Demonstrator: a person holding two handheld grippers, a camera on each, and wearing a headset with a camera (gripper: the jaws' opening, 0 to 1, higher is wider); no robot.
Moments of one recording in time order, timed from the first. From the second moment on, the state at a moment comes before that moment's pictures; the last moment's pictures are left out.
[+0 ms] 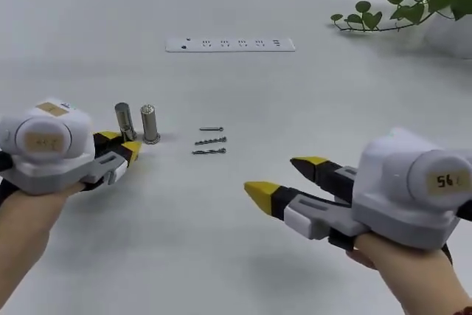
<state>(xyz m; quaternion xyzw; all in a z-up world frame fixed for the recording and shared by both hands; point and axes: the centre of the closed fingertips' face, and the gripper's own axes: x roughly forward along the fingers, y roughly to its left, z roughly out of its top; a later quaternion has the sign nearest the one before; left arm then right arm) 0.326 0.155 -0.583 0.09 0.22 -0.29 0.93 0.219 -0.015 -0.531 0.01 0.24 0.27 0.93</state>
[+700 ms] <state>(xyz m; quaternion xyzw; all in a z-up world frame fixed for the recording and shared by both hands) 0.318 0.150 -0.582 0.07 0.23 -0.24 0.94 0.220 -0.008 -0.520 0.03 0.23 0.27 0.93</state>
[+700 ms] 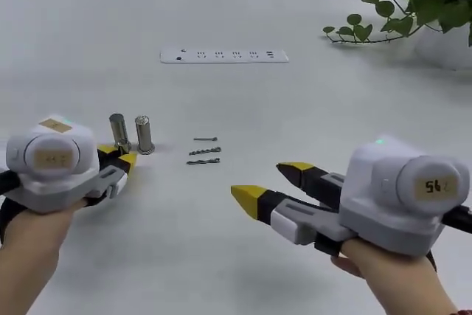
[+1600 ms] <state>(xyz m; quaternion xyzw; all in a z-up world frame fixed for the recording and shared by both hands) 0.288 0.103 -0.584 0.04 0.23 -0.26 0.94 0.207 -0.013 -0.517 0.04 0.23 0.27 0.93</state>
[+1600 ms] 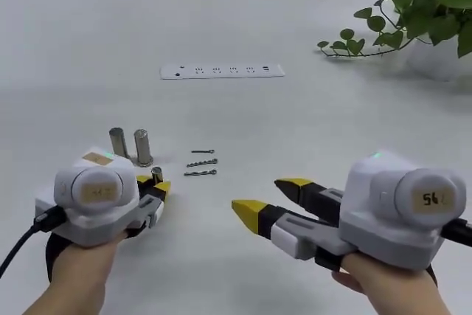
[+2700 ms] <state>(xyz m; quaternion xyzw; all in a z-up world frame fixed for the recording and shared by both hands) 0.280 0.104 -0.569 0.02 0.22 -0.26 0.94 0.234 -0.013 -0.518 0.01 0.27 0.30 0.91</state>
